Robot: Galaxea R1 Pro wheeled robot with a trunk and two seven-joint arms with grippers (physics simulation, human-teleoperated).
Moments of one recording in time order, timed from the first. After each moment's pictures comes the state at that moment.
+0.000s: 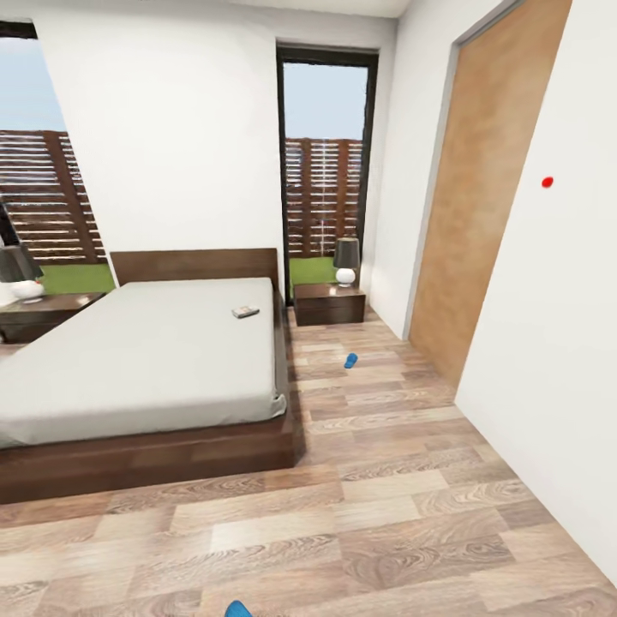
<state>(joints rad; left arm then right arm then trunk) -0.01 0.02 0.00 -0.01 0.00 -0.12 0.00 -0.27 0.11 -0.01 -0.26 0.33 0.02 0.10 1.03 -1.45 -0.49</state>
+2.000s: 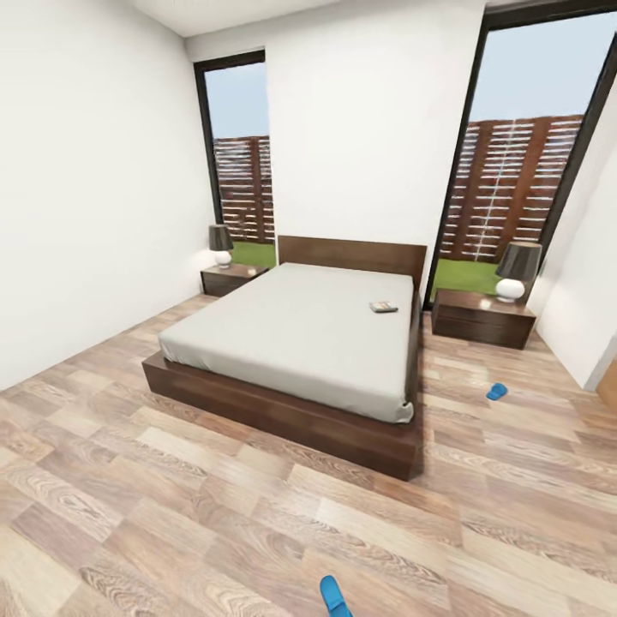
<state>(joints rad) -0.01 0.02 0.00 -0.01 0.00 -0.12 0.00 -0.27 0.11 0.00 -0.26 0.33 0.02 0.10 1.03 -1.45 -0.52</state>
